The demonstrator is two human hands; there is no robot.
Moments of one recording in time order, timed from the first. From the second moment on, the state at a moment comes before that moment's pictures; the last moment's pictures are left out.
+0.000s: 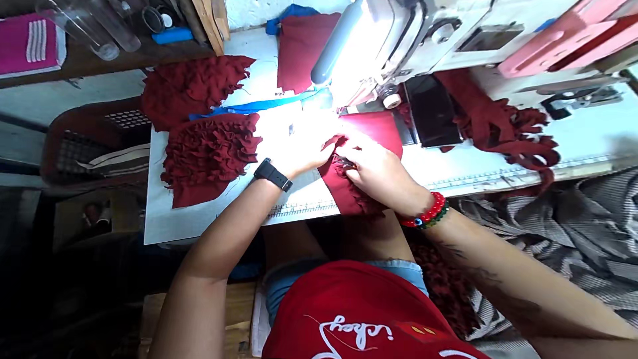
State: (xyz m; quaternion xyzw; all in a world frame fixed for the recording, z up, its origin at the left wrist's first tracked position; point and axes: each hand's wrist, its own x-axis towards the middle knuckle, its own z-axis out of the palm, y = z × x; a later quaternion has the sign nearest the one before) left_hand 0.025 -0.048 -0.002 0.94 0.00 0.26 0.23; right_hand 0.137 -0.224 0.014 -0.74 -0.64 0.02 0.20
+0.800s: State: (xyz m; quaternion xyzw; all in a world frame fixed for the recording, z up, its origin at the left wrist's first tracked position) left_hand 0.032 -0.046 -0.008 0.95 0.04 0.23 0.21; right_hand 0.152 -0.231 0.049 -0.79 -0.45 0.24 0.33
